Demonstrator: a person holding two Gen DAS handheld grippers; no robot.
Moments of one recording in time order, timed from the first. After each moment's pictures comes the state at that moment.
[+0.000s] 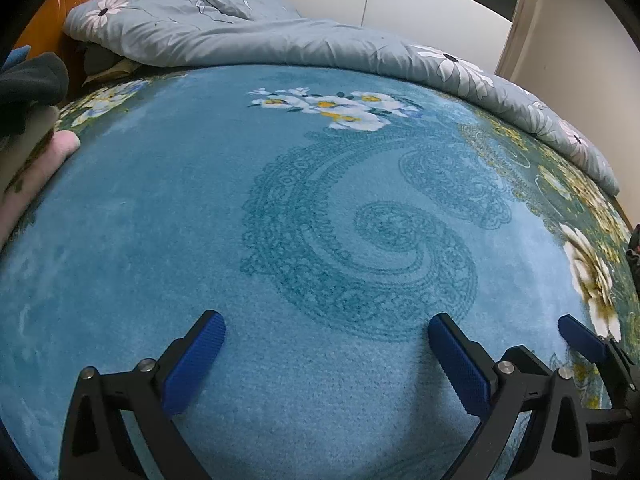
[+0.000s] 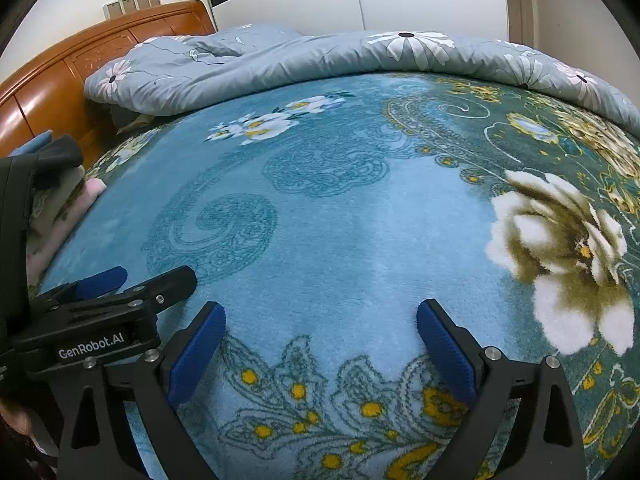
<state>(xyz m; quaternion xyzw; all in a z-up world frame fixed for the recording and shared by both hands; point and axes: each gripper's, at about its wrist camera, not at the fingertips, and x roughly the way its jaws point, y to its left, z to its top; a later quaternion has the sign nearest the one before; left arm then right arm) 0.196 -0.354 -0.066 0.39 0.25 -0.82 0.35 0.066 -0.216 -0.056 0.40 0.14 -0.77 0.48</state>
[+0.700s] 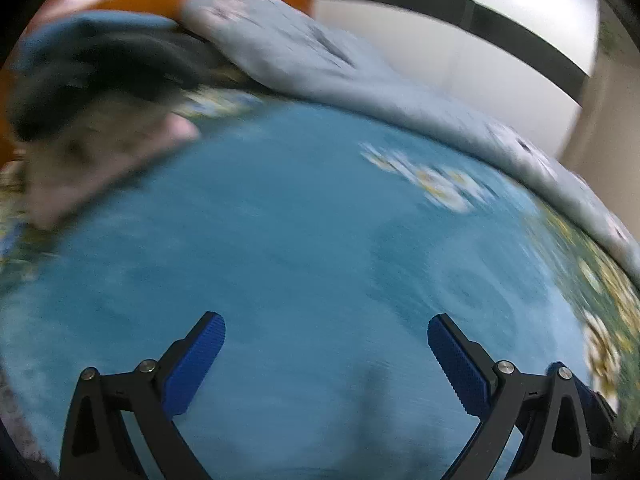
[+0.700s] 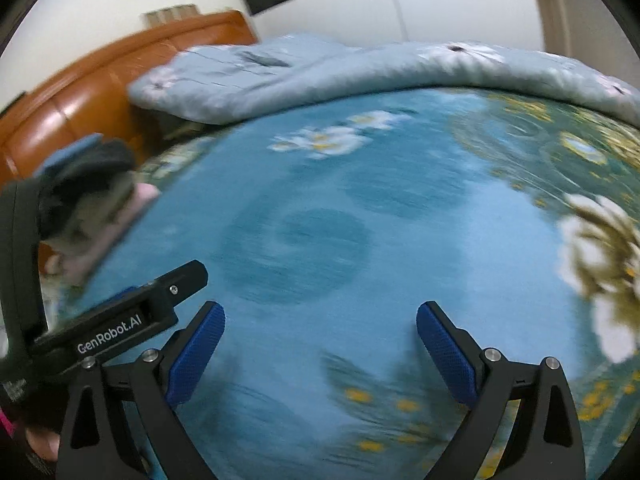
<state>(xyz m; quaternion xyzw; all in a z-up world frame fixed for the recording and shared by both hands) 0.277 -0.358 -0.032 0.27 0.28 -0.77 0.50 0.104 -0.239 -0.037 0.38 0.10 -0.72 0.57</state>
